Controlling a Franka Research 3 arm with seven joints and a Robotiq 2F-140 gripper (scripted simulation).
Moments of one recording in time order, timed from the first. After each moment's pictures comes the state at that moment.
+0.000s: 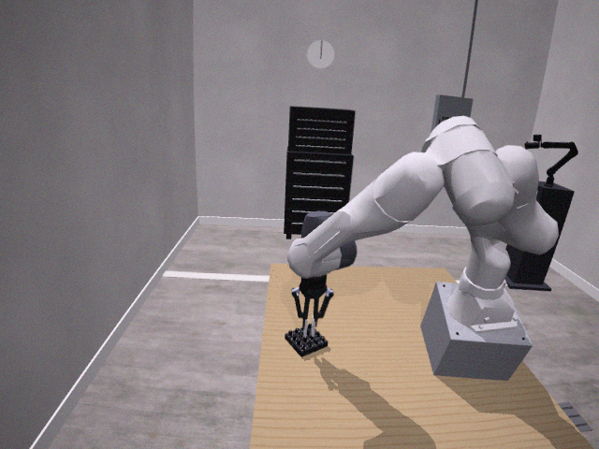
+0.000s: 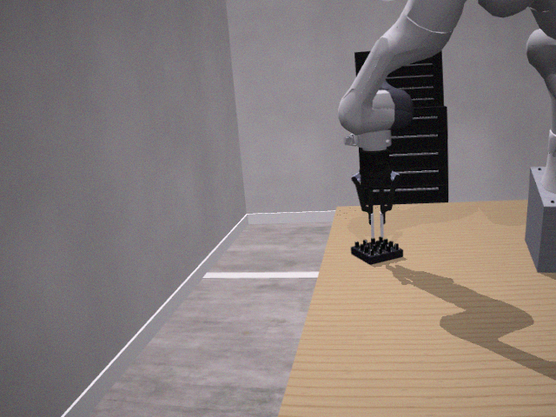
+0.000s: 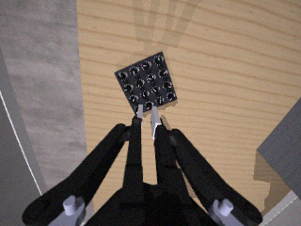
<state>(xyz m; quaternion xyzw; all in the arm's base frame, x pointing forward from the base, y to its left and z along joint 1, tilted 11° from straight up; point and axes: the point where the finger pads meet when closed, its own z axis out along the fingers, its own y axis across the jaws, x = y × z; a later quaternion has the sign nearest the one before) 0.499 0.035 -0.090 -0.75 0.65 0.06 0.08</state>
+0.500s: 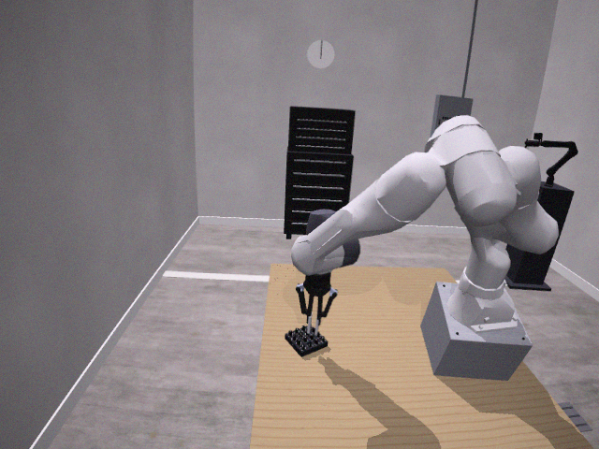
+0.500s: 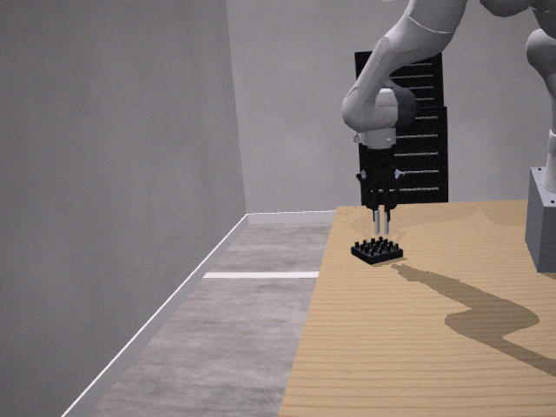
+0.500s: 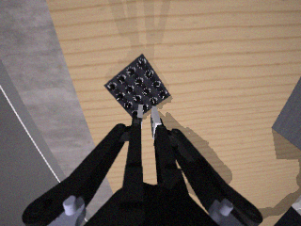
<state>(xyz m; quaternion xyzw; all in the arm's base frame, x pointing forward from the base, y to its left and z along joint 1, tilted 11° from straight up) 0.487 0.025 -0.088 -0.67 0.74 0.07 0.07</state>
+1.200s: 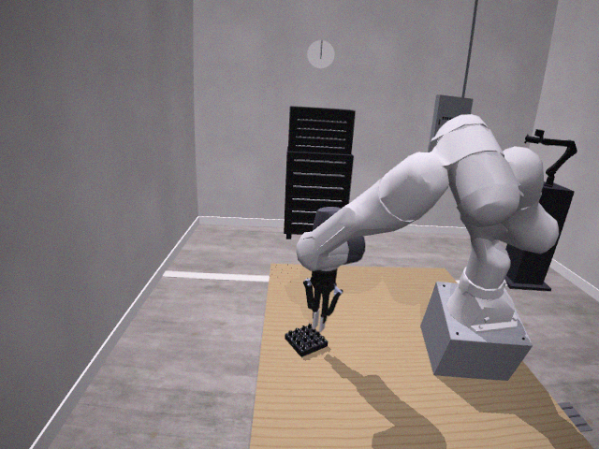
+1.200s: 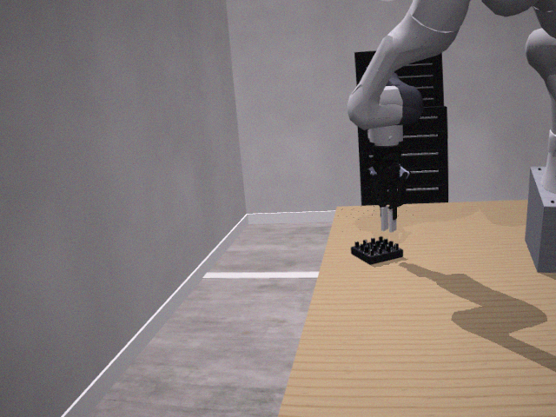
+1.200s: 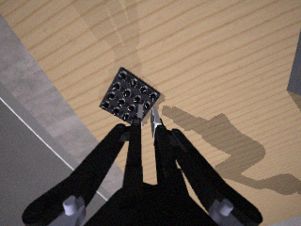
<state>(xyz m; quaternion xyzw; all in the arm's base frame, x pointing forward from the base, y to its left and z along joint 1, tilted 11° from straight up) 0.470 0.012 -0.086 -0.54 0.84 0.08 0.06</state>
